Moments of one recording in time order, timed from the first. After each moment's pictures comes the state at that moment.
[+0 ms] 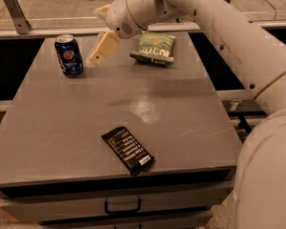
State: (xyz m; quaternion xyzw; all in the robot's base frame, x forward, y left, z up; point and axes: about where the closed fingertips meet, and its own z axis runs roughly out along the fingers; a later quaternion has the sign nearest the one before) arm 0.667 0.130 0.958 -0.66 0.57 0.24 0.43
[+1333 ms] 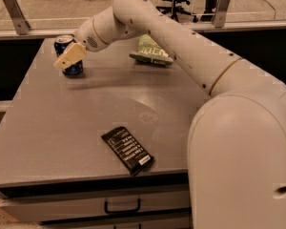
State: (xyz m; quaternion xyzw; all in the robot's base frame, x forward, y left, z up) arm 0.716 0.221 0.899 -0.58 0.64 0.28 0.42
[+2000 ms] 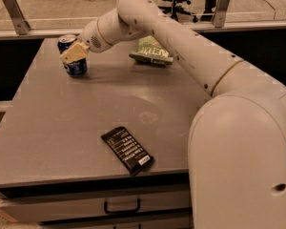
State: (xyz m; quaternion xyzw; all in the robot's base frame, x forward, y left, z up) arm 0.713 0.220 0.895 -0.56 0.65 0.31 0.41
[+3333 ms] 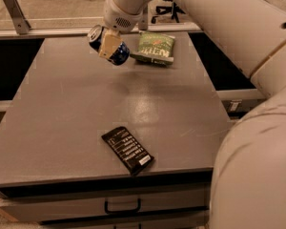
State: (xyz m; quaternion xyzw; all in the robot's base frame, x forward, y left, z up) arm 0.675 0.097 0.943 -0.72 0.62 0.04 0.31
